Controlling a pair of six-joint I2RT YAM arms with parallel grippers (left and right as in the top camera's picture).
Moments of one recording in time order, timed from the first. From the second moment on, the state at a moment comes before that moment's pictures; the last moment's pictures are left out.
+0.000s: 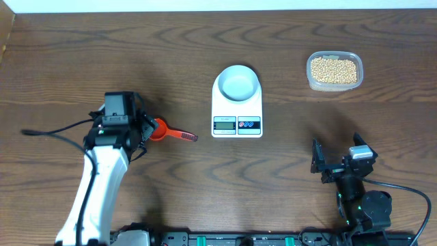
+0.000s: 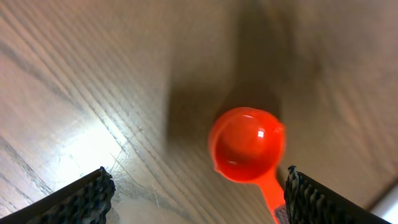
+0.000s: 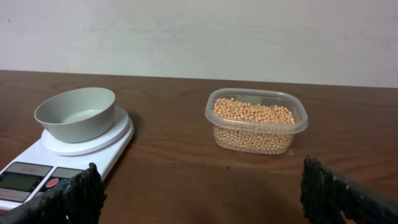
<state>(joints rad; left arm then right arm) 0.04 1.31 0.85 -0.73 -0.14 -0.80 0.13 0.01 0.01 -0.07 -0.02 0.01</state>
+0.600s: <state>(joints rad) 0.01 1.58 0.85 -0.65 -0.13 -1.01 0.13 0.01 0.01 -0.07 -0.02 0.01</state>
